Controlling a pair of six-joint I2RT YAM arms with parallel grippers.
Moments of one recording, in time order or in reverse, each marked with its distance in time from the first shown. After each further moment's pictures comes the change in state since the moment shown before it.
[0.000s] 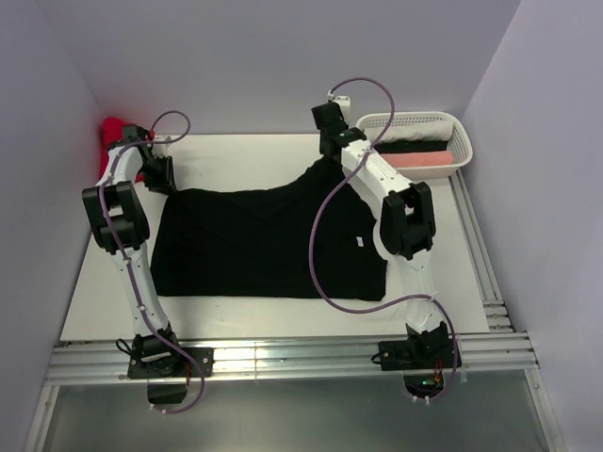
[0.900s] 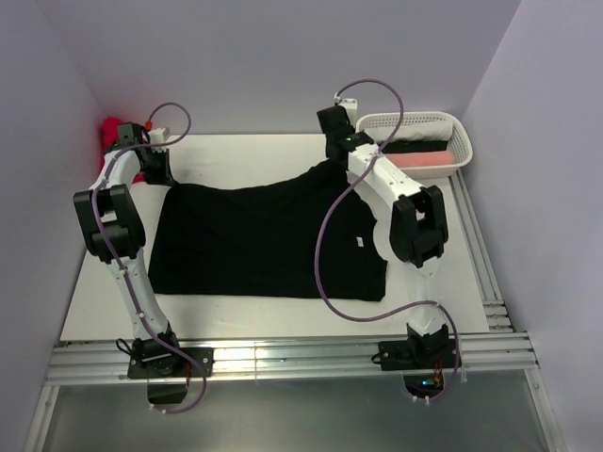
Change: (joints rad) left arm -0.004 -0.174 -0.214 0.214 0.052 0.009; right arm 0.000 -0.102 -0.154 0.029 0.039 0.000
